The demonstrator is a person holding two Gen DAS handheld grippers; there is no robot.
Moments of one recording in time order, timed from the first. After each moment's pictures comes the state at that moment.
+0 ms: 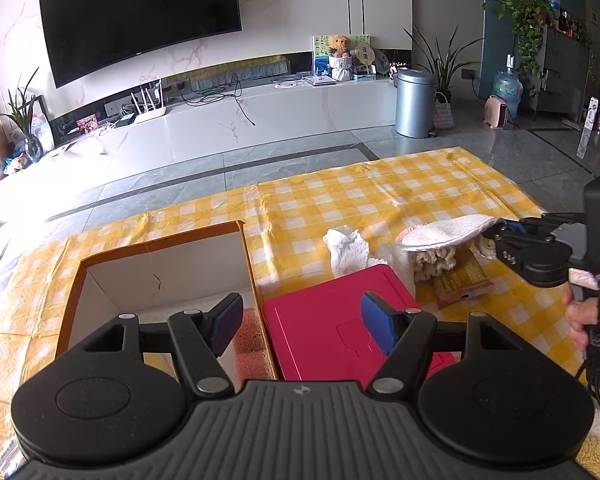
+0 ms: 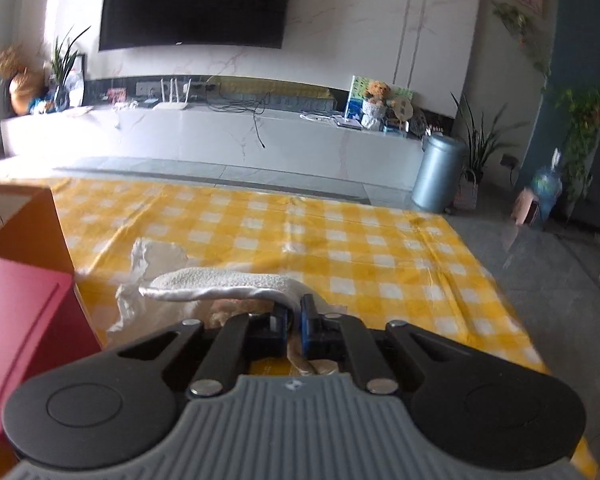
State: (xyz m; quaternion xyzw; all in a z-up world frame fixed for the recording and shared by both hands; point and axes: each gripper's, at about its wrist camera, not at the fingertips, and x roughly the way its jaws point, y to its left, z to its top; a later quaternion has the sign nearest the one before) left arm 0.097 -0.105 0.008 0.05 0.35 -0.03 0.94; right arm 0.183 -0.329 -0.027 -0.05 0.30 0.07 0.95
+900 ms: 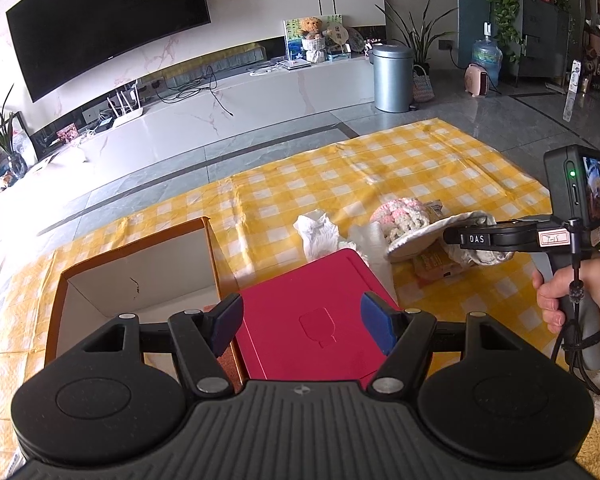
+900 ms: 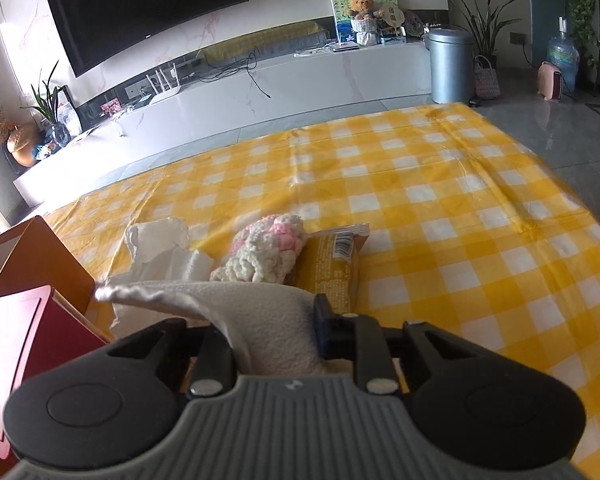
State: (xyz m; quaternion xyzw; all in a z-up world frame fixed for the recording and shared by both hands) left arm 0.103 -0.137 -0.002 0.10 0.37 -0.05 0.92; right arm 0.215 -0.364 -0.074 0.08 0.39 0.09 0.91
